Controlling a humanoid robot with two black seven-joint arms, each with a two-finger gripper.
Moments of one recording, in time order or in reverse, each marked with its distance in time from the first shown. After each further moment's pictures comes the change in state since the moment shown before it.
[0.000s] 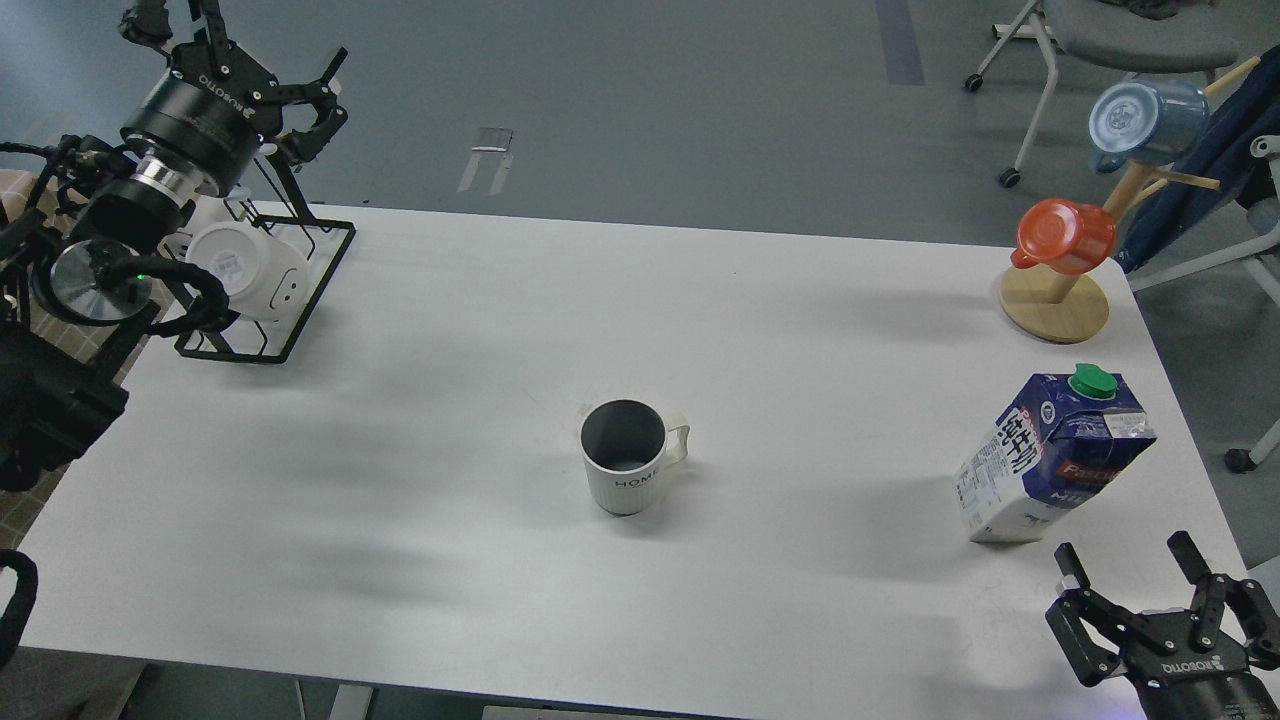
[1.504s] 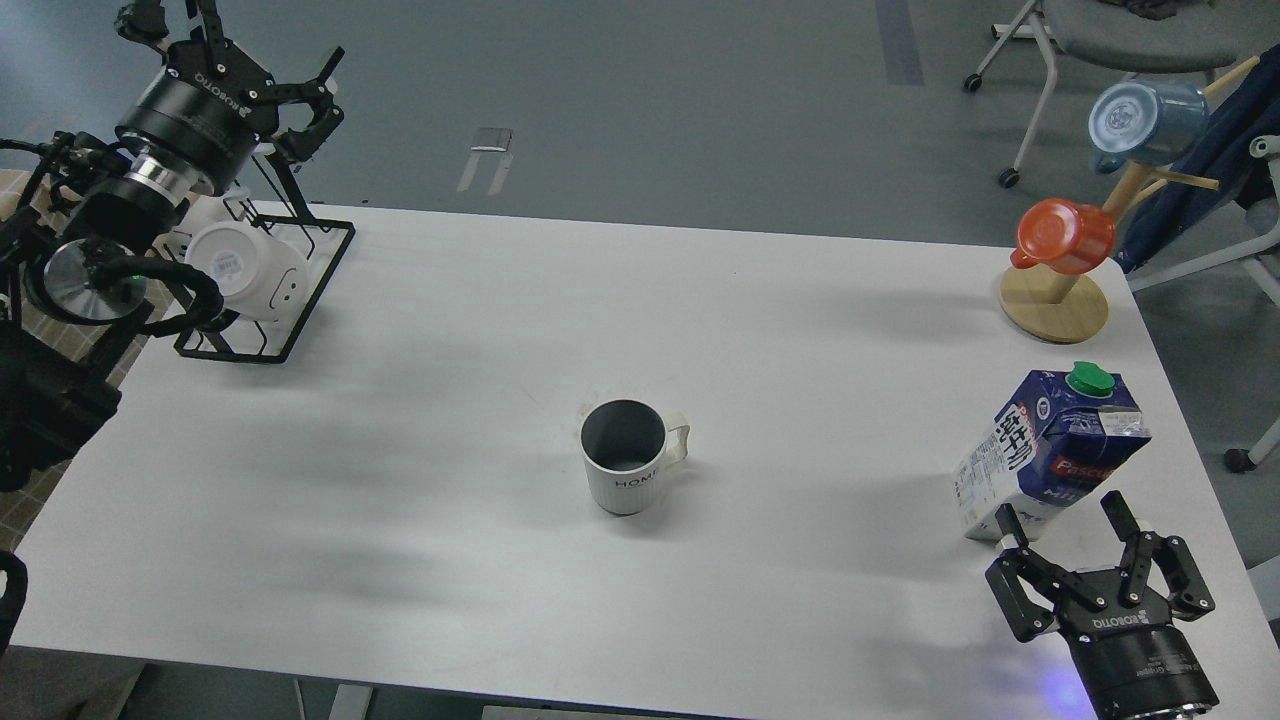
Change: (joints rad) left arm -0.002 0.015 0.012 -0.007 -0.001 0.000 -0.005; right arm 0.093 0.077 -0.057 -0.042 -0.047 0.000 0.002
